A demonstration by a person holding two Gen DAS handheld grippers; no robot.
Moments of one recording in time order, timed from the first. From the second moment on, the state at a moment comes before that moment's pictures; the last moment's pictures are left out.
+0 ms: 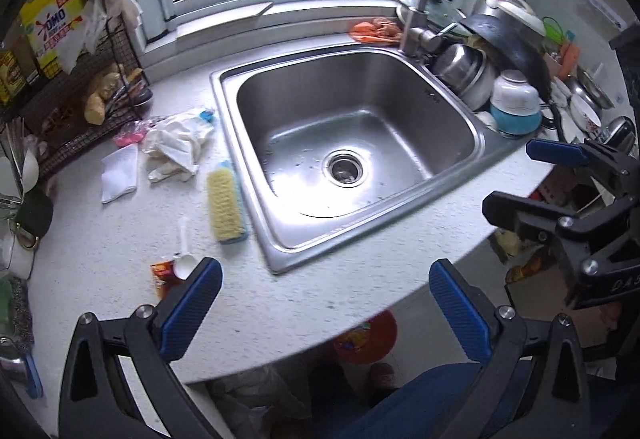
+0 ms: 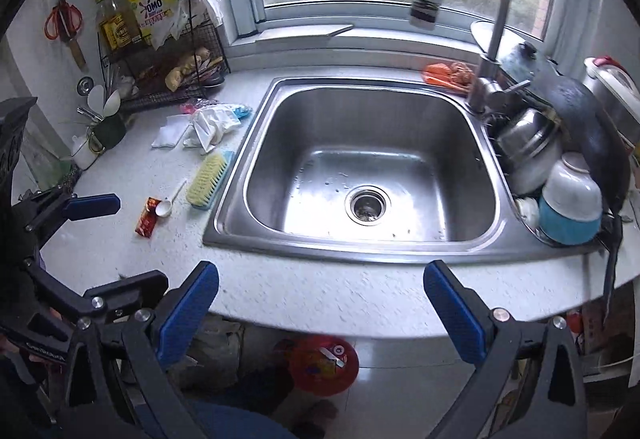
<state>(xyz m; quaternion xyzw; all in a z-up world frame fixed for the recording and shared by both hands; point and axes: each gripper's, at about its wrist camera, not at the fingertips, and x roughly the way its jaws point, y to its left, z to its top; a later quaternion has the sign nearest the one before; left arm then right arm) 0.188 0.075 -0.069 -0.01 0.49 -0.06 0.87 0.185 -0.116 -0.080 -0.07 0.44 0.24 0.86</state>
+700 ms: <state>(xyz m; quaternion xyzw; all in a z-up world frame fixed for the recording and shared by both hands) 0.210 0.220 -0.142 -0.05 0.56 0.01 0.83 0.240 0.035 -0.128 -0.16 0.49 0.31 0.80</state>
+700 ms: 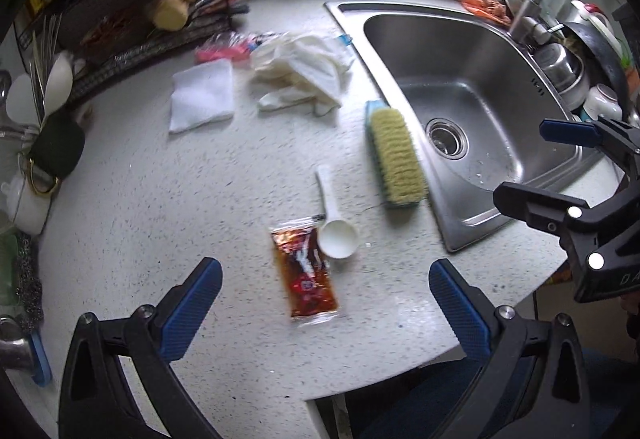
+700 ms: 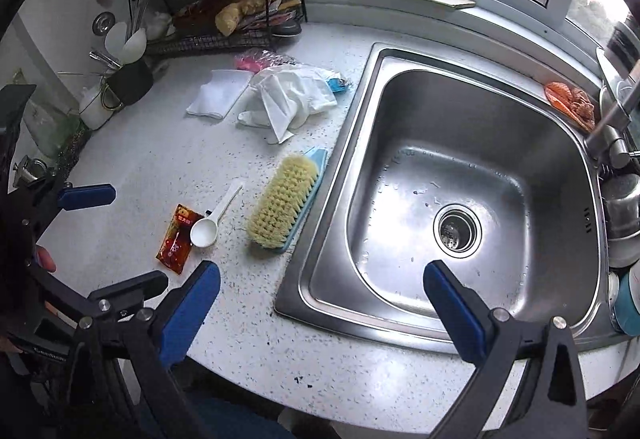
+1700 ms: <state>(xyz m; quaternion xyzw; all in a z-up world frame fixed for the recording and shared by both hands) 0.207 0.252 -0.207 -0.08 0.61 0.01 0.79 0.248 0.085 -0.162 -0.18 0.55 0.31 0.76</state>
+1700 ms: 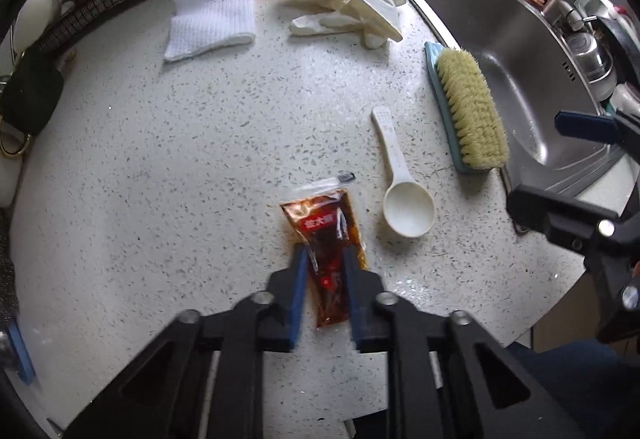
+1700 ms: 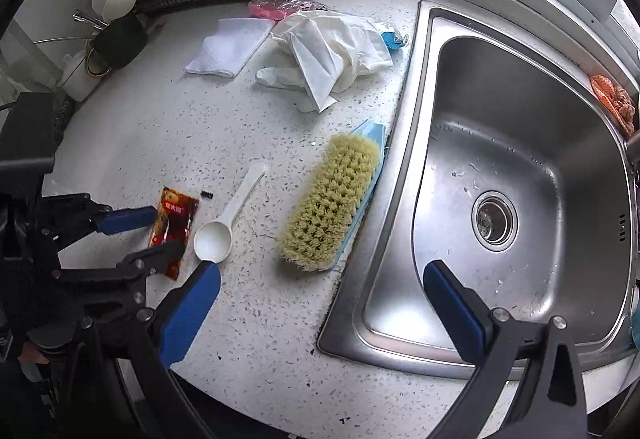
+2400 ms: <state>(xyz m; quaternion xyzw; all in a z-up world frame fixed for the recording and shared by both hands) 0.196 0.328 -0.191 -0.14 0.59 0.04 0.80 0.248 0.176 -0.180 -0.18 0.58 0.36 0.71</state>
